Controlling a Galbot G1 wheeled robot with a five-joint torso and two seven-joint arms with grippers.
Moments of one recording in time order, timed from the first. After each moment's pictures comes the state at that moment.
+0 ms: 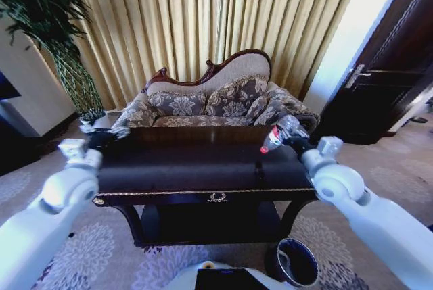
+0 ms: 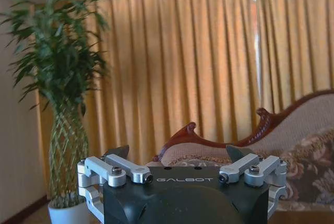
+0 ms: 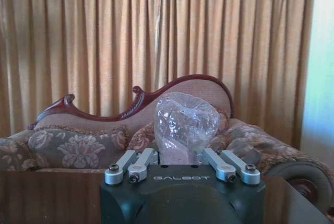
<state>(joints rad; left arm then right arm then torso) 1.37 -0.70 -0.85 -2.21 -0.89 0.32 -0.44 -1.35 0.65 0.65 2.24 0.96 -0.28 0.46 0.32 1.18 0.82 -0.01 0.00</state>
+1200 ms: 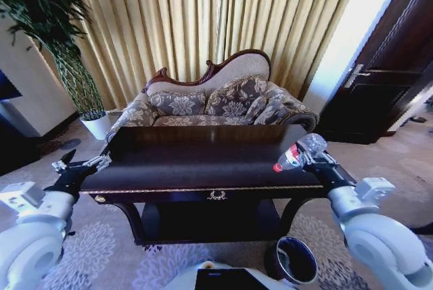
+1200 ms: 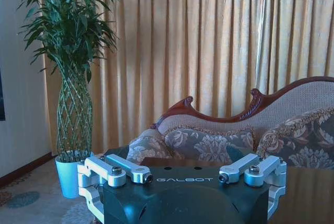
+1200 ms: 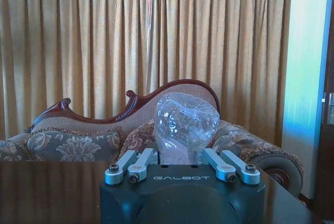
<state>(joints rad) 1.79 -0.92 -1.12 -2.50 -0.91 0.38 -0.39 -1.76 0.88 0.95 2.50 0.82 -0.30 0.37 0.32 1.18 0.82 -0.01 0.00</state>
